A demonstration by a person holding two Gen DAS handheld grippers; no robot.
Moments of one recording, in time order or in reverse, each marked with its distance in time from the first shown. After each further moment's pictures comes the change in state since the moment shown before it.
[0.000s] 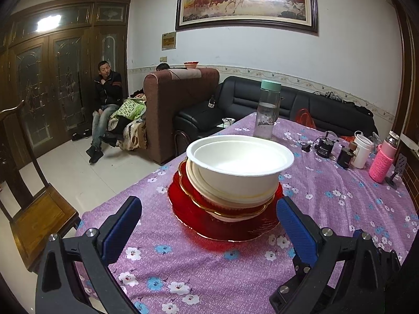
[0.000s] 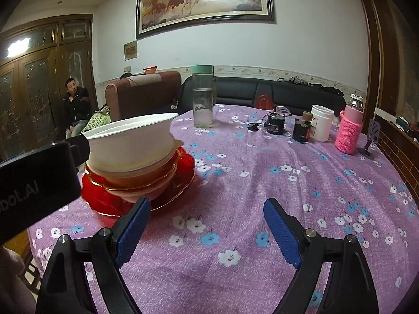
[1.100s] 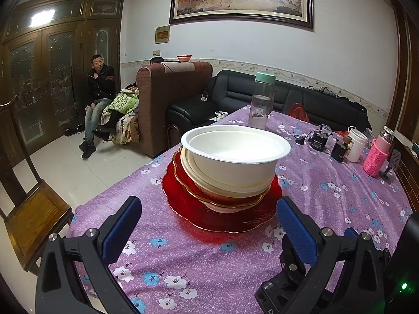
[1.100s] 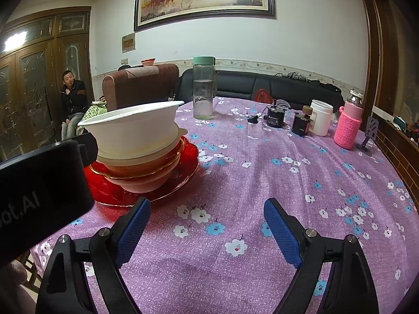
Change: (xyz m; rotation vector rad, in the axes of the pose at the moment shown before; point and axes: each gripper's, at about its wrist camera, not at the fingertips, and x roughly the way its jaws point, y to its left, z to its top) left arm 0.002 -0.001 -0.005 0.007 0.035 -0.043; right arm 0.004 0.012 -0.005 -0.010 0.041 -0.028
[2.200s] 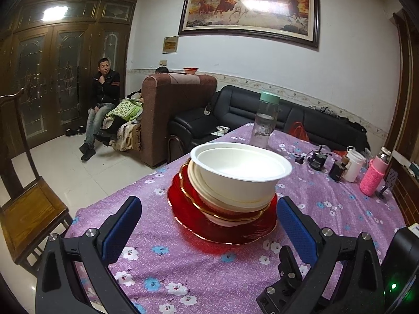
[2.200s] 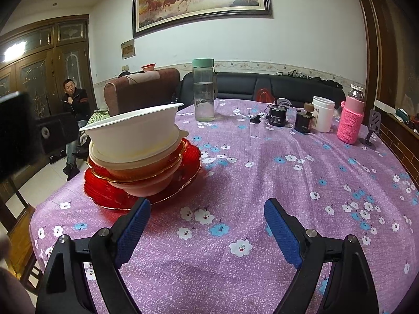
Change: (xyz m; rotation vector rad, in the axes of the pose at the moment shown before) left arm -0.014 0.014 0.003 -0.068 -0.079 -0.004; right arm 0.001 -0.004 -0.003 0.041 -0.022 0.035
